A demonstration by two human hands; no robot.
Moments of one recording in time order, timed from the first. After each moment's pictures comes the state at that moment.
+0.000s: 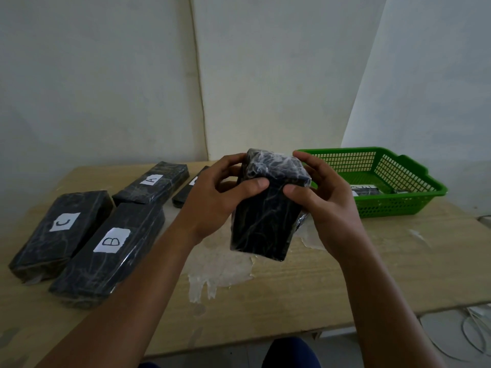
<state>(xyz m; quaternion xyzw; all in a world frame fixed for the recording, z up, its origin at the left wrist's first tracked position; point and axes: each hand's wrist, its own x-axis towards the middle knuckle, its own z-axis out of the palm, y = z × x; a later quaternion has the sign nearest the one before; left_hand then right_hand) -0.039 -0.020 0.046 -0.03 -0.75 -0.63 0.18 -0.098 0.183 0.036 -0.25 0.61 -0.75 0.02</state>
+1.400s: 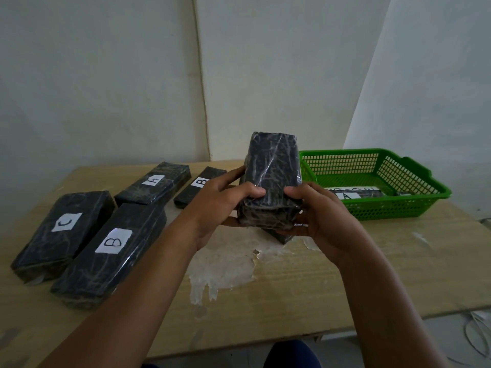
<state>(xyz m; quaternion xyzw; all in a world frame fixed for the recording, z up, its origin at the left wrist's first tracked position) -0.046 -0.022 0.048 0.05 -0.73 -0.68 0.04 -0.105 0.179 0.034 -0.10 0.64 -0.73 0.20</state>
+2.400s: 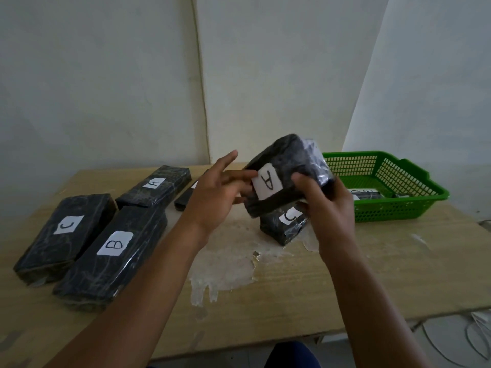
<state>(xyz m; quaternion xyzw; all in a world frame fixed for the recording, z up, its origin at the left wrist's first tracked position) -0.049 -0.019 0.047 0.08 -0.72 -0.67 0.17 -0.108 0.170 0.019 -0.09 0.66 -0.74 -0.06</state>
